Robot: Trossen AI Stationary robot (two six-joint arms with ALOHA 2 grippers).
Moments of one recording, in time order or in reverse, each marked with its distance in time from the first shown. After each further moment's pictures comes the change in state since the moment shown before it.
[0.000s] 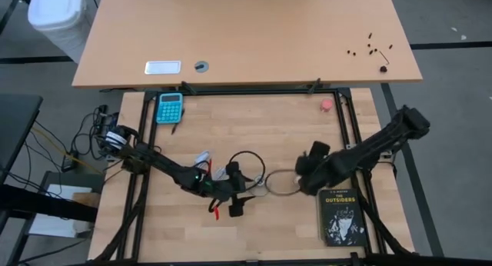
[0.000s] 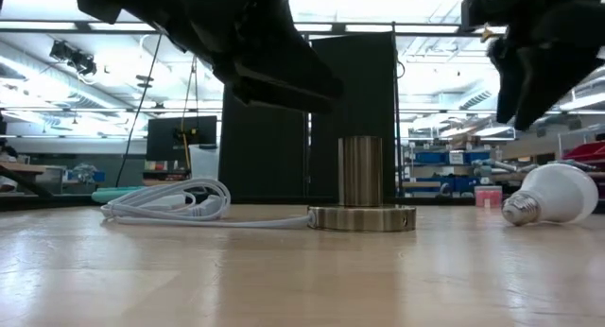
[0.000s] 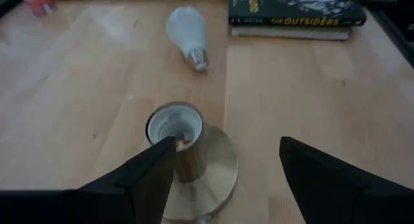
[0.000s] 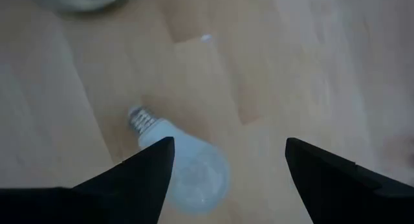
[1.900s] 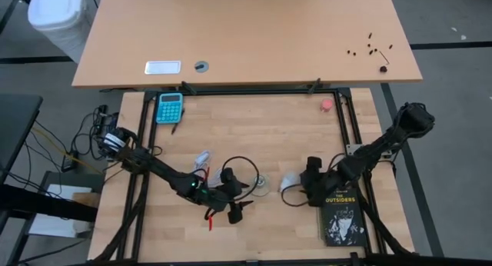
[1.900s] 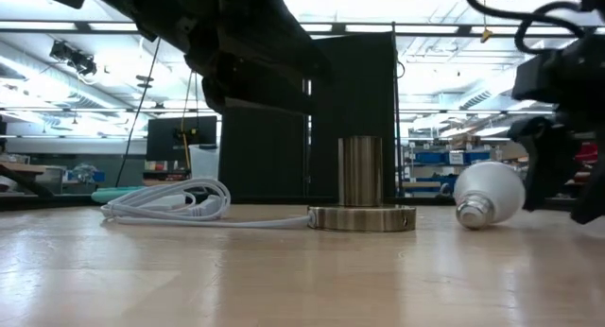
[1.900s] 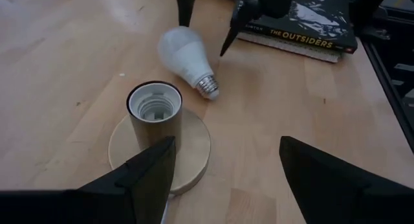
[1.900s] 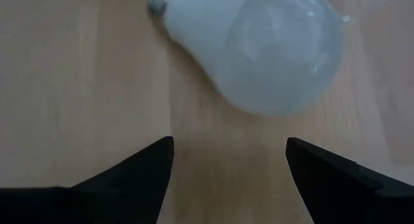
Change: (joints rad) left arm -0.076 -0.001 0.000 -0.010 -0.098 -0.241; right arm 0.099 -0.086 -0.540 0.826 -0.055 -0.227
